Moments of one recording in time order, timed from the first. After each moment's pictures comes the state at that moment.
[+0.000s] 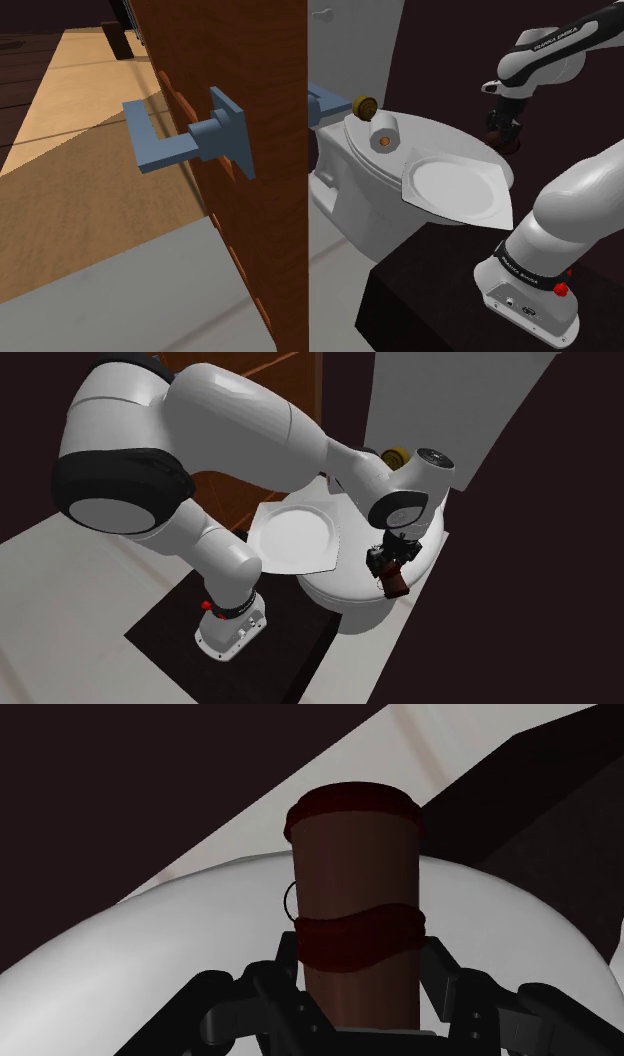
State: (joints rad) arm -0.11 -0.33 -0.78 -2.51 -0.36 2.16 -1.52
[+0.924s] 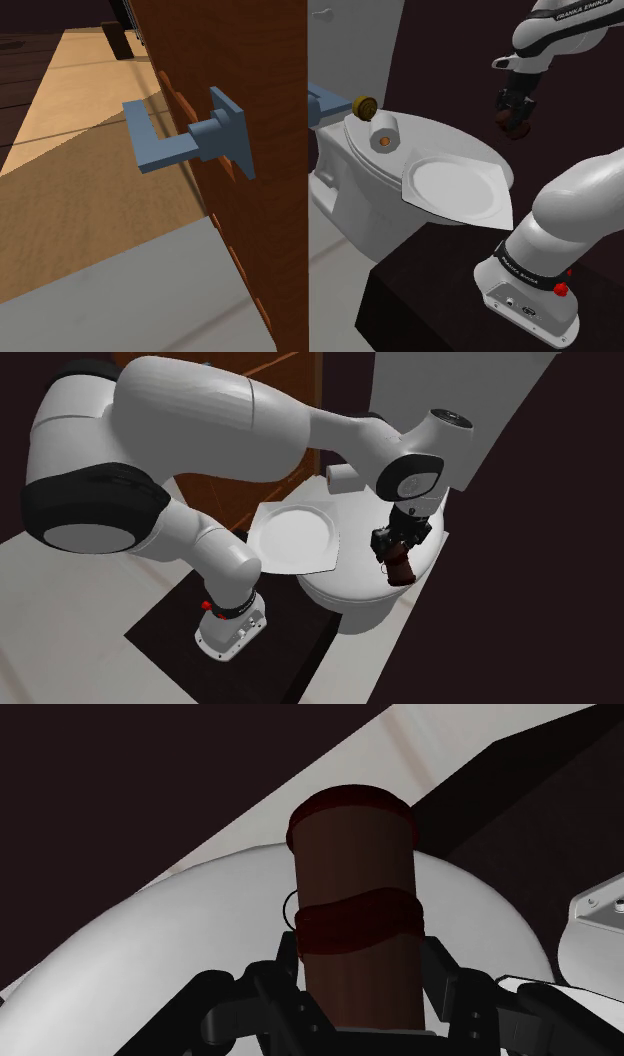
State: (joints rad) arm -0.13 -0.45 -0.71 -2.40 -0.37 1.94 -1.50
